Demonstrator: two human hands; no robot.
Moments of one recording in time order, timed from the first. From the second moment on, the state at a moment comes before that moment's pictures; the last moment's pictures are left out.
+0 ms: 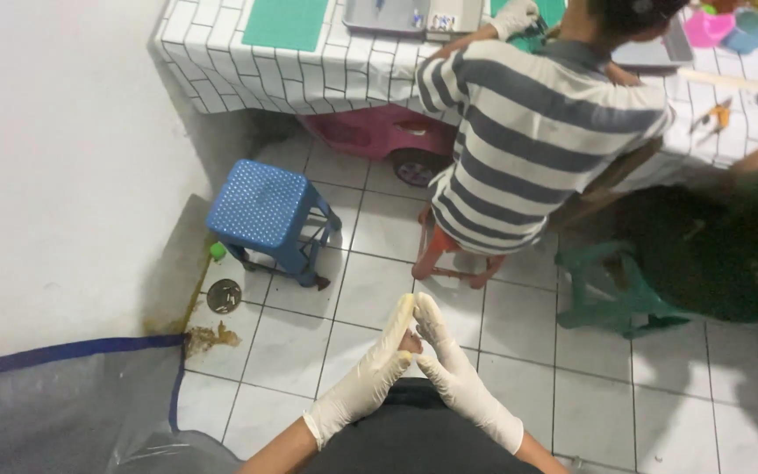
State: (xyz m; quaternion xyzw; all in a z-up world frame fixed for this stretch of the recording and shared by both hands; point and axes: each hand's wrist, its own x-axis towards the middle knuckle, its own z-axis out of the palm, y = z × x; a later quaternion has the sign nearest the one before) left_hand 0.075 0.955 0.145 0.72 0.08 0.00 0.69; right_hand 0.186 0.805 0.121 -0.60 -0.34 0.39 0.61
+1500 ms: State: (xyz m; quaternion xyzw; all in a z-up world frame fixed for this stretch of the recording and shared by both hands) left_hand 0.442 1.442 0.167 0.69 0.19 0.07 0.69; right_hand 0.586 1.327 0.154 -0.54 -0.40 0.49 0.56
